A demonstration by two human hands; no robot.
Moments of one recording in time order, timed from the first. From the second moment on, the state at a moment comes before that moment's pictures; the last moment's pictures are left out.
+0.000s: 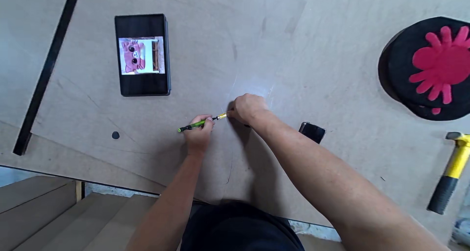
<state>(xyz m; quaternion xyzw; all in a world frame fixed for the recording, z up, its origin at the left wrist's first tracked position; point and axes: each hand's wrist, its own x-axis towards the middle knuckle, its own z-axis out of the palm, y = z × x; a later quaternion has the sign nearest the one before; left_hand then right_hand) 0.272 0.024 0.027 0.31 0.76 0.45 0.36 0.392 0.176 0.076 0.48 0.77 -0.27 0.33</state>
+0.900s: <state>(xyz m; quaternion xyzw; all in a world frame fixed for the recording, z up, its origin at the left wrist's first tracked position) 0.281 0.057 0.037 0.32 0.86 0.26 0.30 0.394 0.187 0.072 0.45 0.79 -0.27 0.30</state>
